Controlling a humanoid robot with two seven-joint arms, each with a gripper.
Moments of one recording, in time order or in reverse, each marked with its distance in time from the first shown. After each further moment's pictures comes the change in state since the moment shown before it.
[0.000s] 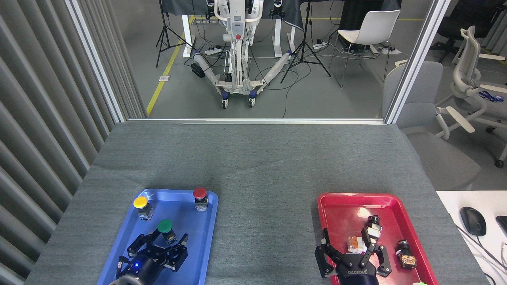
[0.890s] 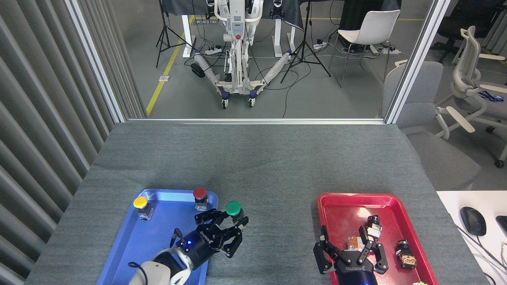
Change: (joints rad) left arm -0.174 -0.135 -0.209 0.018 -0.123 -0.245 0.107; right arm -0.028 -0.010 0.020 0.033 -0.059 0.012 -0.008
